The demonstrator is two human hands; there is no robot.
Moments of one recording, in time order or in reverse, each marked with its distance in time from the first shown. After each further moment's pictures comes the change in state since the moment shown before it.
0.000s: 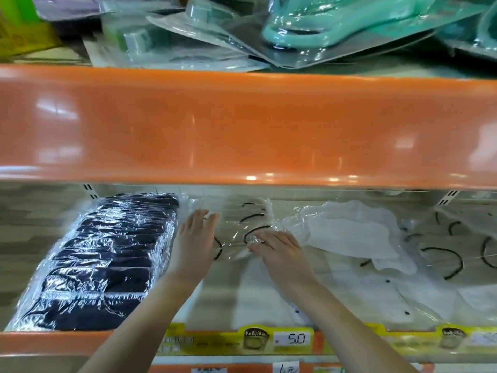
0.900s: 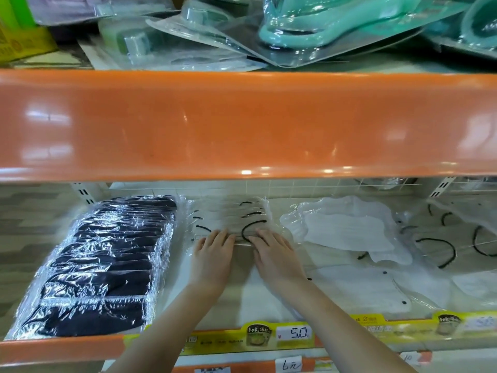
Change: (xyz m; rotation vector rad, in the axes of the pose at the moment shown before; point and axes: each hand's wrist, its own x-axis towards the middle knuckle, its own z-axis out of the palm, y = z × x) left_hand -0.017 0.028 0.026 0.148 -0.174 0.064; right_hand 0.004 -0.018 0.012 -0.006 -0.271 0.313
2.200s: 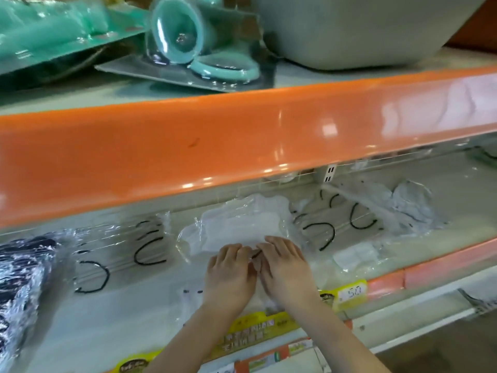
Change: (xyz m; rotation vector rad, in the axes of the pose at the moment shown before) left_hand 0.031 0.230 0.003 -0.311 0.101 0.190; right_hand -0.109 0.164 -0.103 0.015 0.182 0.213
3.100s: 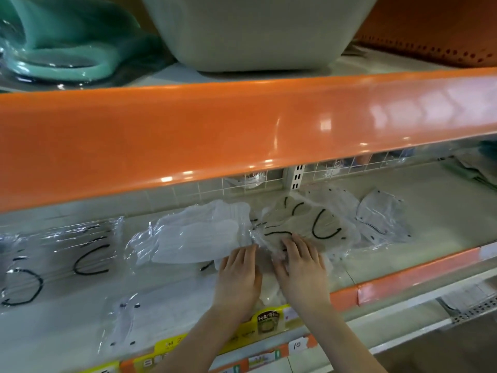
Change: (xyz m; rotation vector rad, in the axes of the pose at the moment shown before) left_hand 0.035 0.095 0.060 -0.119 -0.078 -0.021; right_hand -0.014 0.124 -0.022 -0.132 0.155 0.218
